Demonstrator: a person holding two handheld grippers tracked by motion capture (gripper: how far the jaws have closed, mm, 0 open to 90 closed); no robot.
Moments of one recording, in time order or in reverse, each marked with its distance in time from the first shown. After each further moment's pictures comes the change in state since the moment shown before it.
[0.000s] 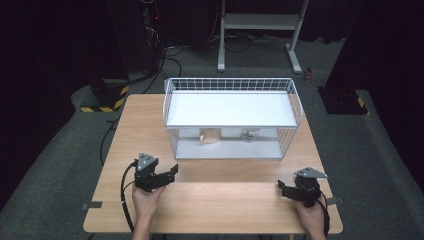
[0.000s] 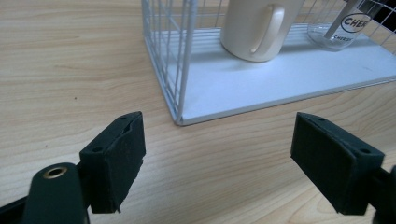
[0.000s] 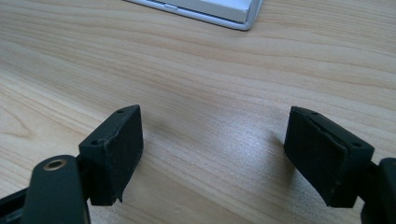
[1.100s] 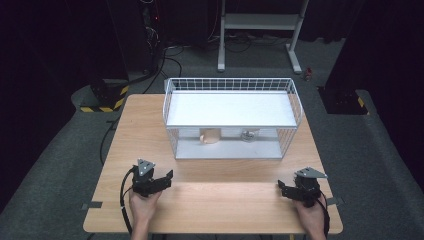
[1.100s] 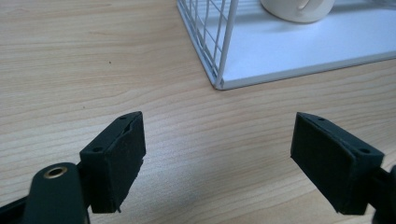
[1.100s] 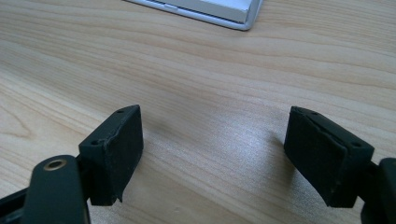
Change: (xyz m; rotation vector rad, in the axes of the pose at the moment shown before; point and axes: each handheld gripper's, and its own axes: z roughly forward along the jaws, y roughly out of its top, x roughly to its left) left arm 0.008 -0.024 0.010 0.063 0.108 0.041; right arm 0.000 0.000 0.000 0.000 -0.001 -0.001
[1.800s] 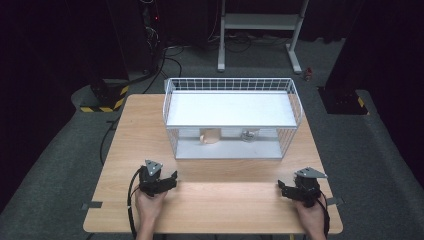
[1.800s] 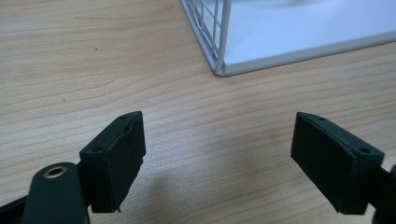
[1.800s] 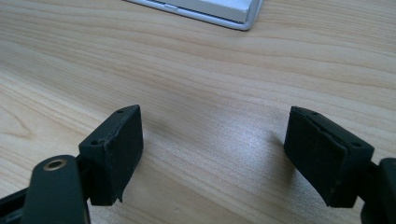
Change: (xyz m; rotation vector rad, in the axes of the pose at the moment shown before) left arm -0.010 -0.009 0.024 0.037 0.043 0.045; right arm 0.000 0.000 0.000 0.001 0.000 0.002
